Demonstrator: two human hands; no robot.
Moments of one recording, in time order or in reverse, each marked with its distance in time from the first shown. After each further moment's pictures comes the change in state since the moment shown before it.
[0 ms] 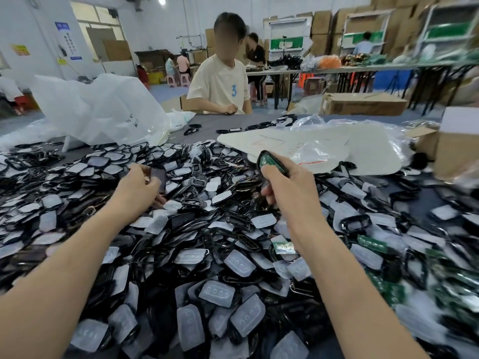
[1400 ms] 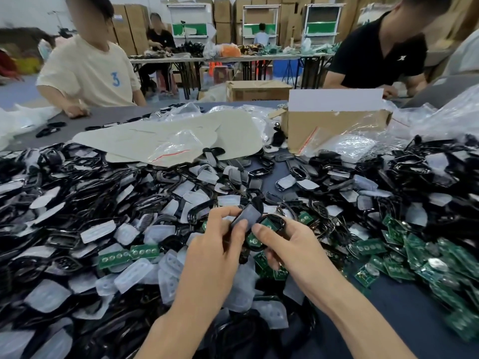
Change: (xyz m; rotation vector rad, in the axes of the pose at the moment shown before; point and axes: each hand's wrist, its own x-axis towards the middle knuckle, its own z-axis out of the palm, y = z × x) left_hand -0.237 0.150 0.296 -0.198 -0.216 0.741; right_hand -0.090 0.046 -0.265 -0.026 0.049 0.091
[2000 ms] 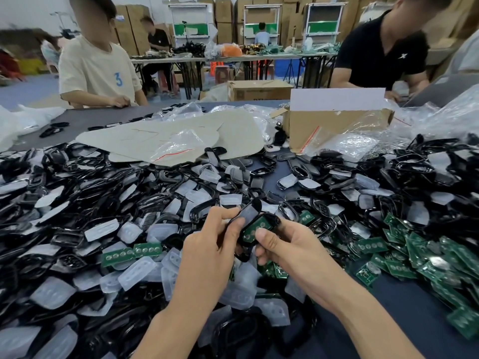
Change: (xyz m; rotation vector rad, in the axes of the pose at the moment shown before) left_hand 0.000 -0.009 -0.002 -0.010 0.066 0.004; right_hand -0.007 -0.011 0.002 0.191 -0.172 0.064
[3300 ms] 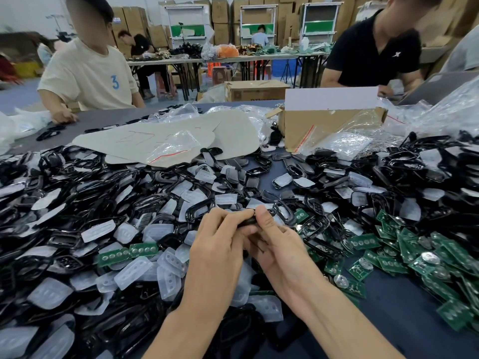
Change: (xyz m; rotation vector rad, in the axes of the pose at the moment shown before) left_hand -0.002 0.015 0.017 0.072 0.109 0.173; right_hand 0.007 0.005 0.026 0.473 0.244 0.078
